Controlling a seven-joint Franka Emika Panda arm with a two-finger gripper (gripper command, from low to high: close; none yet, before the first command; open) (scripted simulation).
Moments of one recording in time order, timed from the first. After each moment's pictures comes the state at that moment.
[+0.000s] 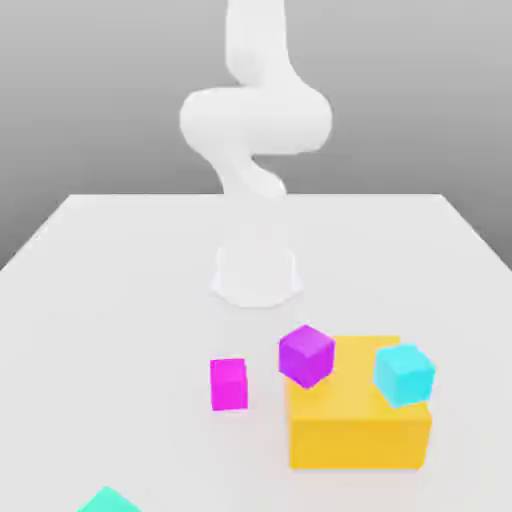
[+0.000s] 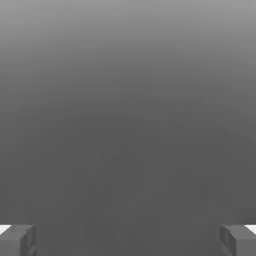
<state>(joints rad) -0.03 -0.74 0.02 -2.36 0.02 2.35 0.90</state>
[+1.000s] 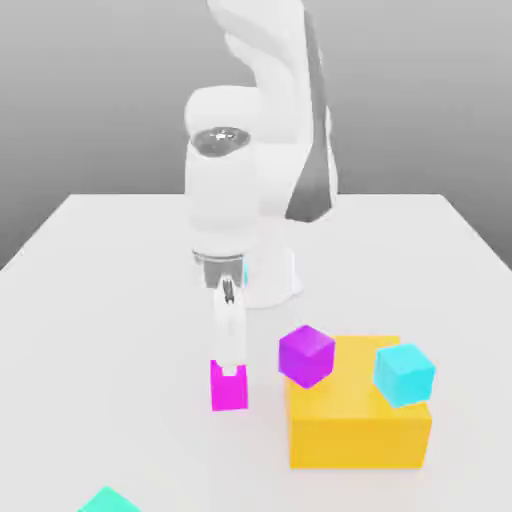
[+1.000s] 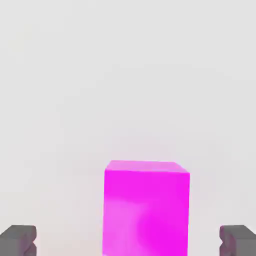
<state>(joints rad) -0.42 -0.02 0.27 -2.99 -0.01 2.98 2.14</state>
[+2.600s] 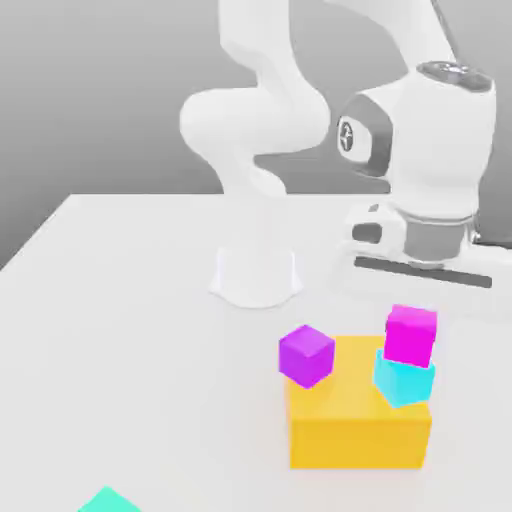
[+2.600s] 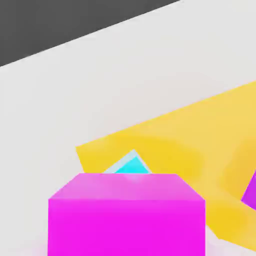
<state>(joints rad) 0.21 -0.08 0.23 -2.63 0.03 2.55 1.55</state>
